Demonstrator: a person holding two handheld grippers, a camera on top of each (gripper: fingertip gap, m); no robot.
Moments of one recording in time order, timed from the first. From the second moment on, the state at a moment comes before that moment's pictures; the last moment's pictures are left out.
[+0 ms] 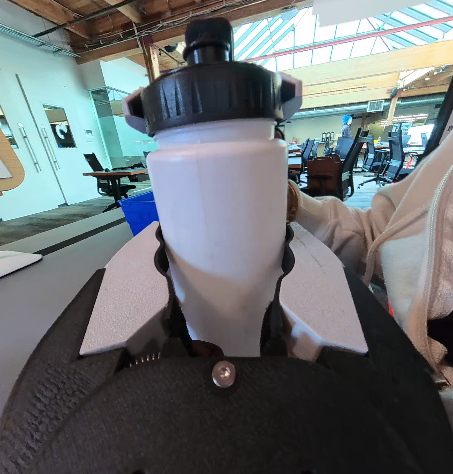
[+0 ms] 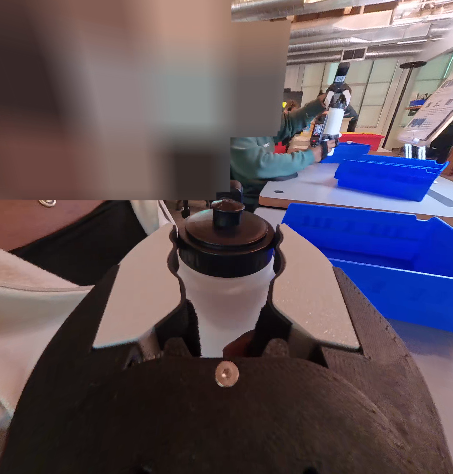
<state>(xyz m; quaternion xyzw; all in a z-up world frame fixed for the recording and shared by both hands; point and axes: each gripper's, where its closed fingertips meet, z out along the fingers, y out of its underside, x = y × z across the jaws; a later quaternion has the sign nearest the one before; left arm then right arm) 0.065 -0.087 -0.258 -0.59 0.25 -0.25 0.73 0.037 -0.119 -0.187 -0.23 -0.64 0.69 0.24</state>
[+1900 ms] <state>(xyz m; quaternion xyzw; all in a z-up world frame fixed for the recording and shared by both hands) 0.059 -0.082 -0.258 -0.59 0.23 -0.21 0.74 0.107 0.097 -0.144 -0.52 -0.57 0.28 0.57</state>
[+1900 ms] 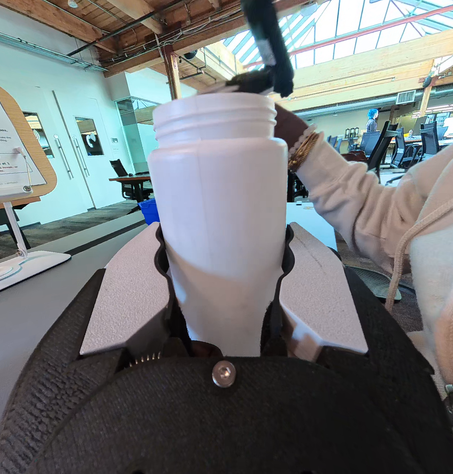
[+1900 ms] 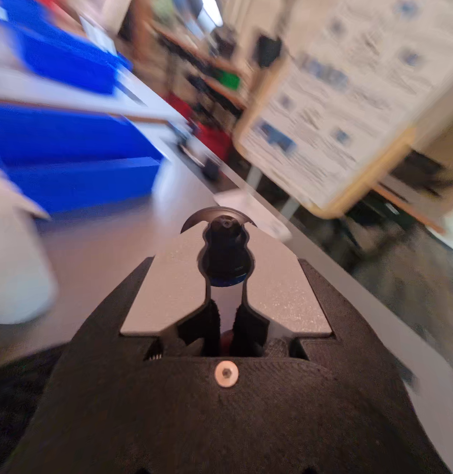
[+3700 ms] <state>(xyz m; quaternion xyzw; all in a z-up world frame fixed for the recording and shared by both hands) -0.002 -0.079 -0.234 -0.55 0.04 -0.26 0.80 0.151 0.026 -0.142 -0.39 -0.70 0.02 0.59</state>
